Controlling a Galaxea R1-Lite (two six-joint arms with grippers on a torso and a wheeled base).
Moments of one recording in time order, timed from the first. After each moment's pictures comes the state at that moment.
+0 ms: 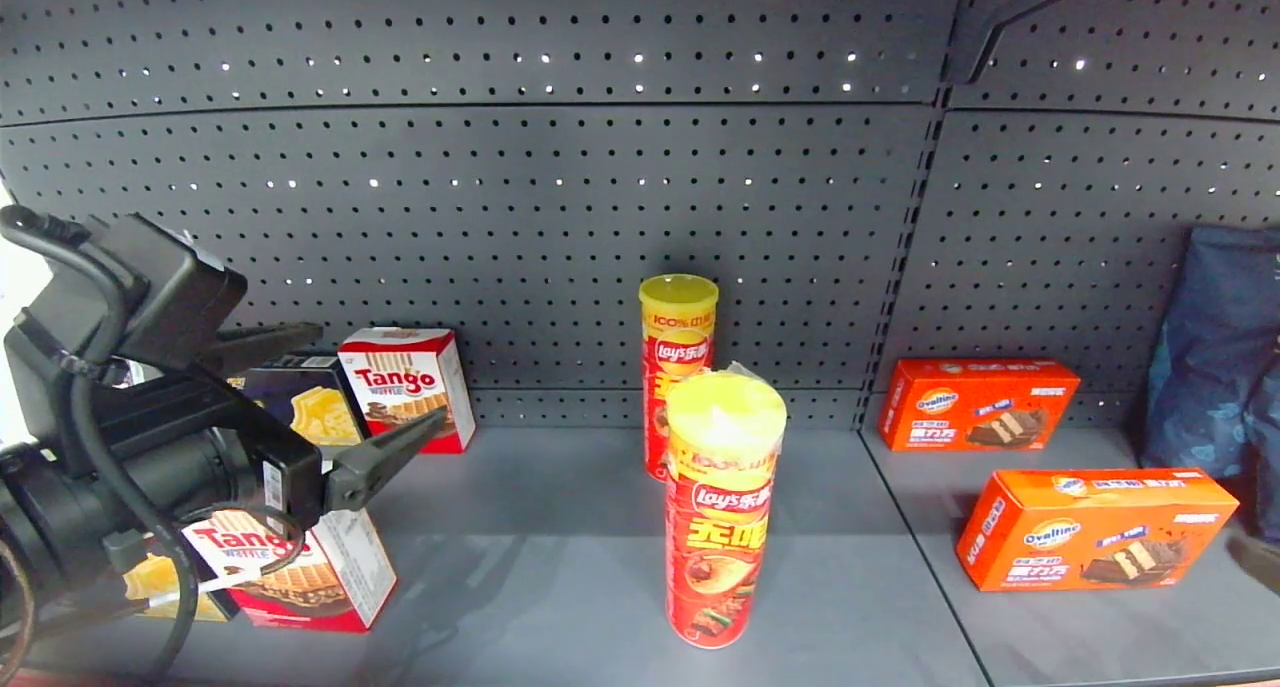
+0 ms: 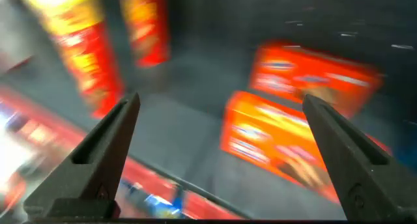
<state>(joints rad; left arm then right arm) -0.41 1.21 -0.62 -0.42 0.04 0.28 0.30 0.79 -0.54 -0.08 0.18 -0.08</state>
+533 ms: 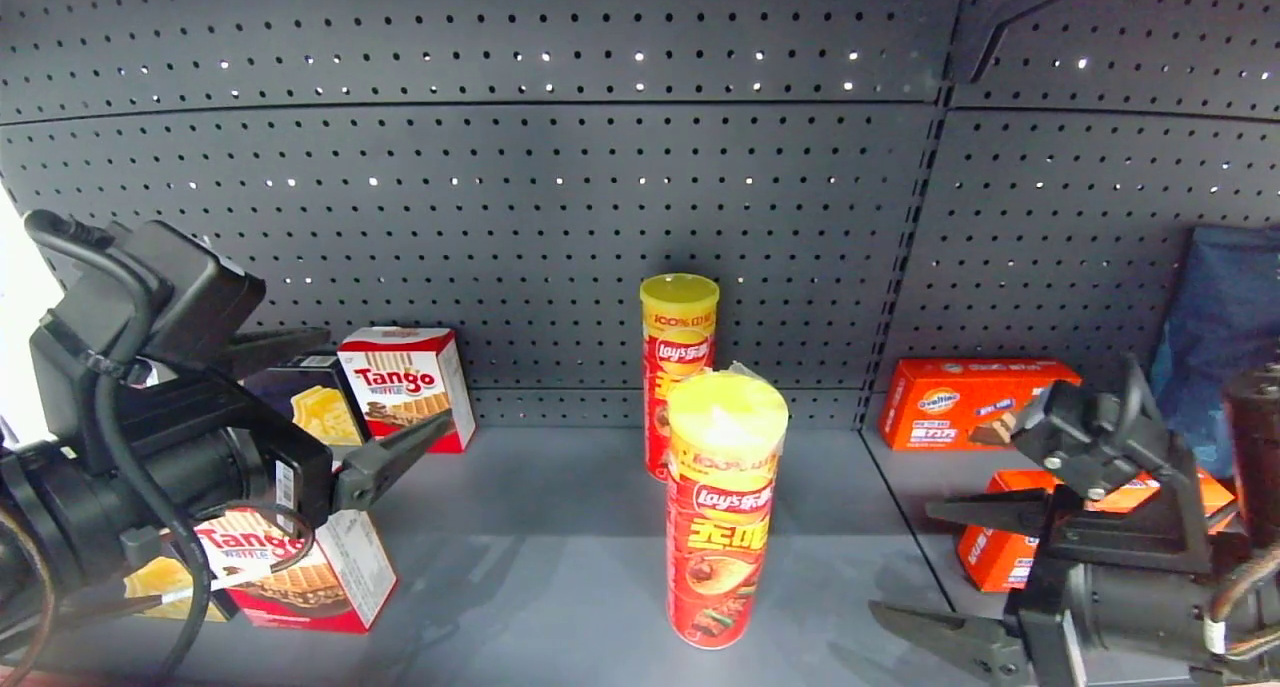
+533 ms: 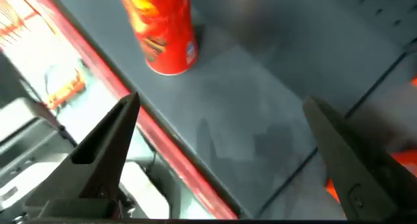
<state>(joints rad) -0.40 1.22 -0.62 -0.42 0.04 0.28 0.64 1.31 -0.63 -0.17 0.13 -0.10</state>
